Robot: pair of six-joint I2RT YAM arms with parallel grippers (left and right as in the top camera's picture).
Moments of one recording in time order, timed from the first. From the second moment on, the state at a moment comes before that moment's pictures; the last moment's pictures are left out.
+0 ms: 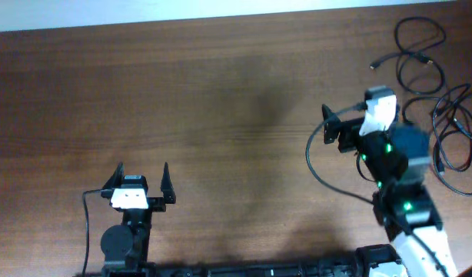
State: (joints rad) left arm -0.05 0.01 0.01 -0.08 0.00 0.01; right arm 0.05 0.79 0.53 0.03 -0.13 0.00
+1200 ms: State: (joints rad) left arm -0.05 0.01 0.01 -0.08 0.00 0.01; right arm 0.00 0.17 0.01 0.05 -0.13 0.00
